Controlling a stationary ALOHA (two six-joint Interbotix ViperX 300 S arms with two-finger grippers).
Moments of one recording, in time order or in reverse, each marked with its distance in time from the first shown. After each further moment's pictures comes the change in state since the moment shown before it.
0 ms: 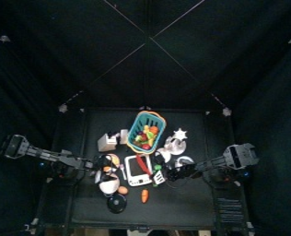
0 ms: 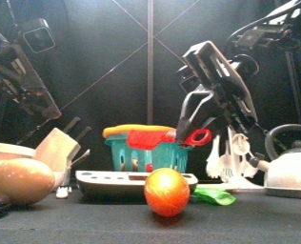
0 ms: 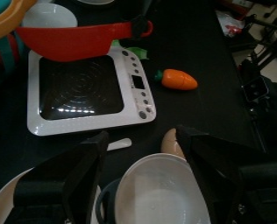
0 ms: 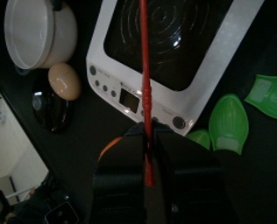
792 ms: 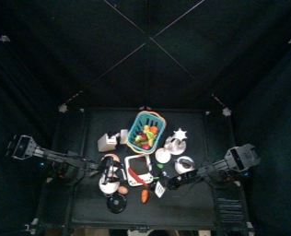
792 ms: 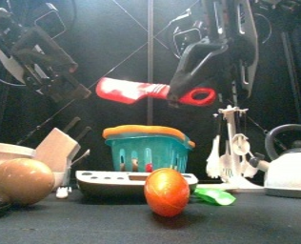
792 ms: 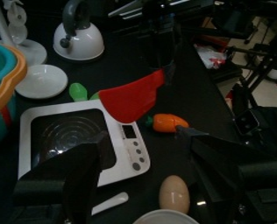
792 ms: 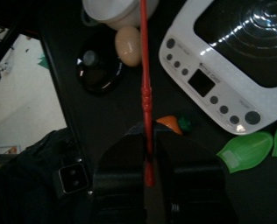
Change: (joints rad) left arm 0.011 0.164 -0.078 0.091 -0.272 0.002; right arm 0.124 -0.023 -0.063 -0.235 -0.025 -0.005
